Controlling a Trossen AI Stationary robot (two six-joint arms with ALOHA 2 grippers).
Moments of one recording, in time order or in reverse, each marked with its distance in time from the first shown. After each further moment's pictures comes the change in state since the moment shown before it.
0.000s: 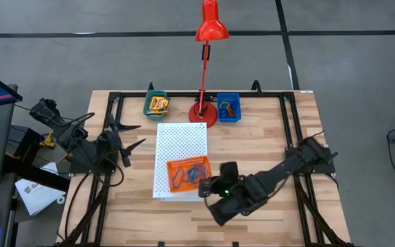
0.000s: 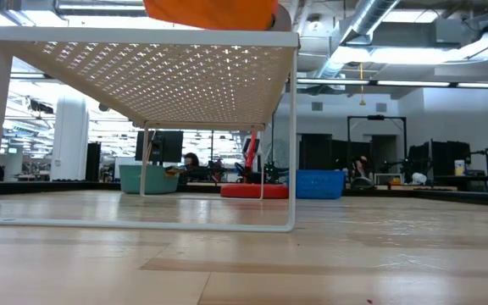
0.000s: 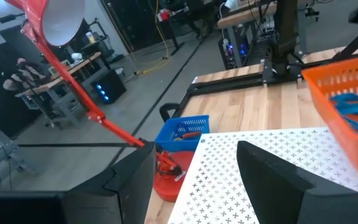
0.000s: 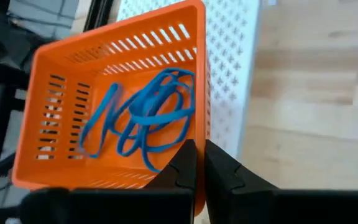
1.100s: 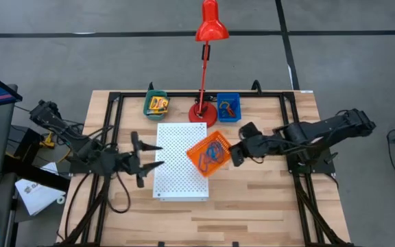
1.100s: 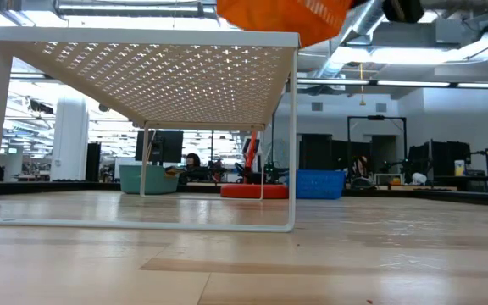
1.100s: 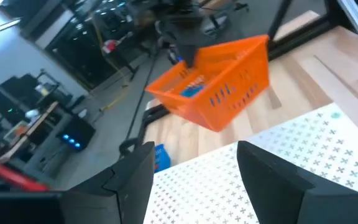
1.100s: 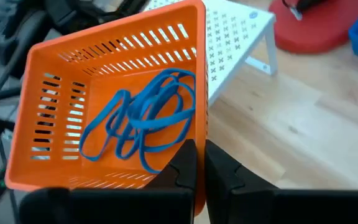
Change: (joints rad) left arm 0.048 0.267 0.000 0.351 0.269 0.358; right arm -0.281 -0.713 -0.751 0.482 -0.301 -0.860
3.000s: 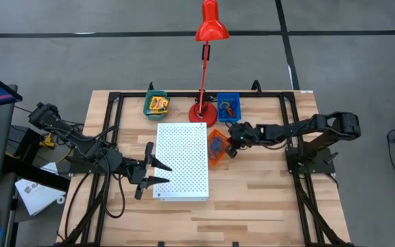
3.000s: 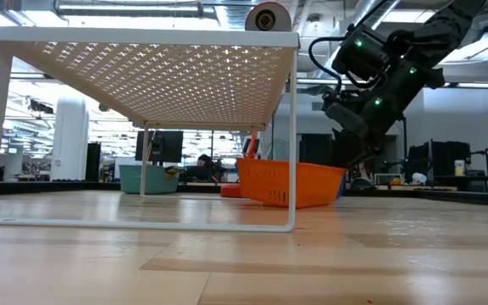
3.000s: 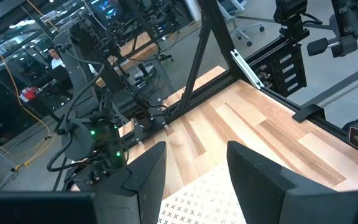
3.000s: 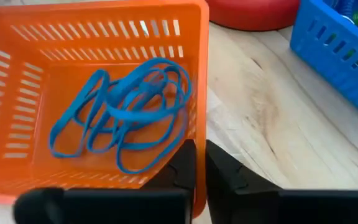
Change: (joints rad) left arm 0.070 0.065 0.001 0.153 0.448 0.048; right arm -0.443 0.194 -0.627 0.730 -0.213 -0.673
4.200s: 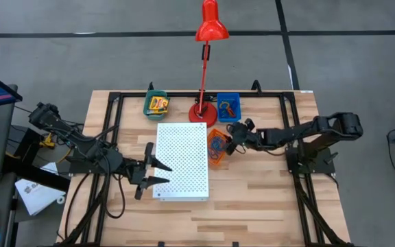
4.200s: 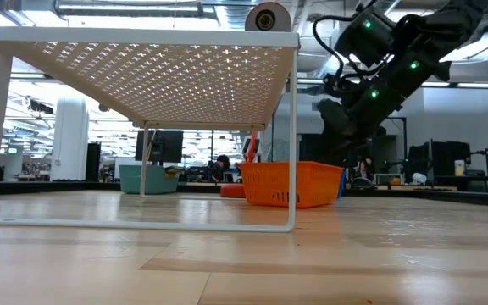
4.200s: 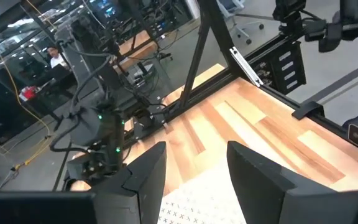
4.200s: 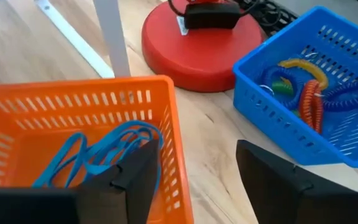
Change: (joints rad) left arm 0.000 0.001 -0.001 -0.008 -0.003 0.001; right arm 0.088 -0.018 0.000 0.079 0.333 -0.004
